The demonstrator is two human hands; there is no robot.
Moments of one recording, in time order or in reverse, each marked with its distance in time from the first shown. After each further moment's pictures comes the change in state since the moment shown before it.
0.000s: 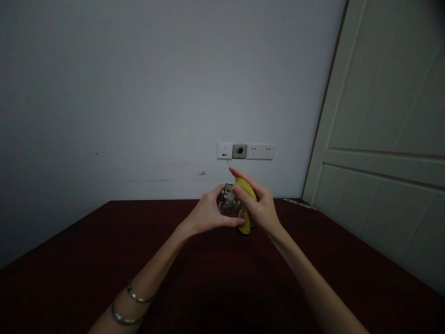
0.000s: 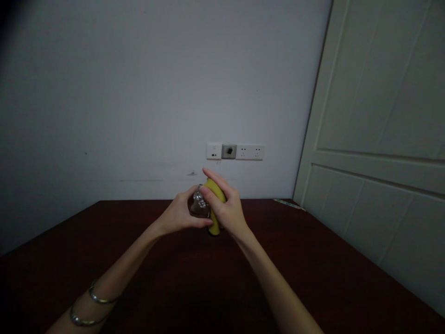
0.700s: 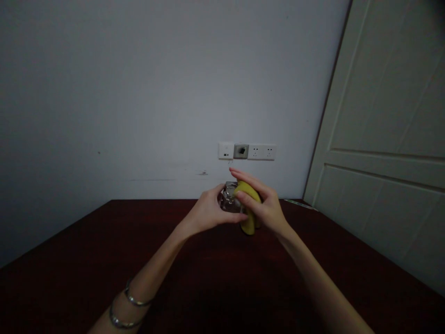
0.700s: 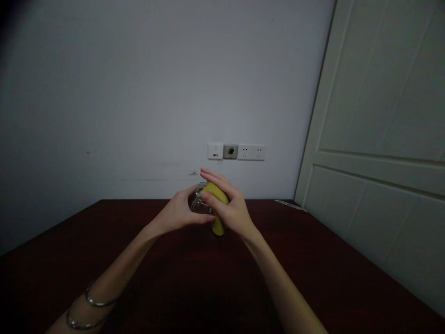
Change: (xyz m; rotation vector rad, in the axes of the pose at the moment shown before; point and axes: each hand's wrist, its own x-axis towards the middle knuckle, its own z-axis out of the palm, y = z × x) left_hand -0.003 0.010 -0.006 -0.019 0.016 -0.033; right_hand 0.001 -0.003 -0.006 0.006 -0.119 -0.038
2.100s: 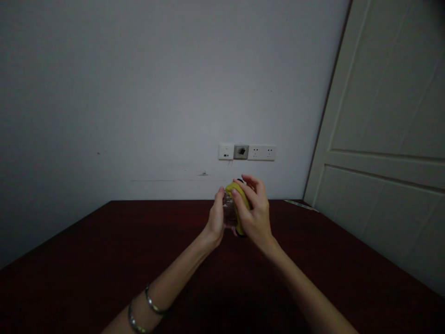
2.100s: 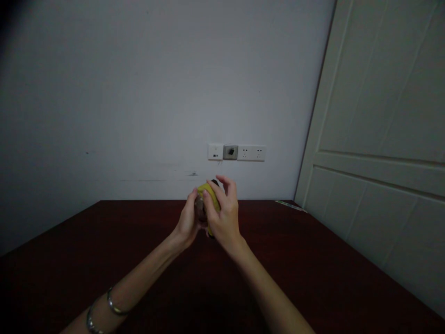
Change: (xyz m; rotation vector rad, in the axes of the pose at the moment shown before) left_hand 0.014 -0.010 0.059 -0.885 0.356 -0.519; right_hand -0.012 0.026 0.020 -0.419 0.352 -0.187
